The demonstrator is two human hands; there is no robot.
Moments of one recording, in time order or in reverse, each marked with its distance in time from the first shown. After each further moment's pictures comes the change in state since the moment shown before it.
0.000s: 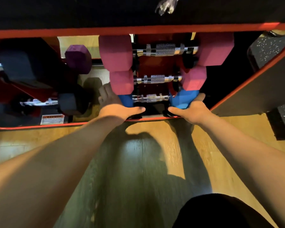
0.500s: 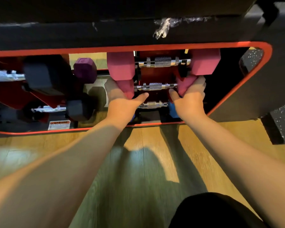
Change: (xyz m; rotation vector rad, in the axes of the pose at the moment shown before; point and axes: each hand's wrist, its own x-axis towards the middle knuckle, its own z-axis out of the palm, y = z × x) left_hand -0.043 0.035 -0.023 -0.508 0.161 0.048; right_hand -0.049 -0.061 -0.021 0.254 0.492 -0.260
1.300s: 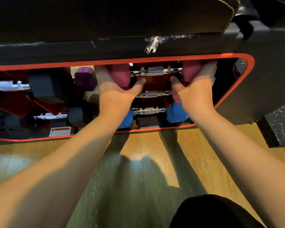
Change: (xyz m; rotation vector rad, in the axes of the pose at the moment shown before) left_hand -0.002 0.033 -0.023 -0.143 0.366 0.301; right_hand 0.027 -0.008 -0.028 0.033 0.018 -0.134
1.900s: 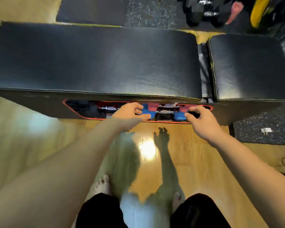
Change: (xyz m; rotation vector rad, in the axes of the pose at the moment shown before) left_hand -0.038 0.169 -0.268 0.203 -0.776 -0.297; right_hand -0.098 -0.222 -0.225 -0.097 -0.547 0.220
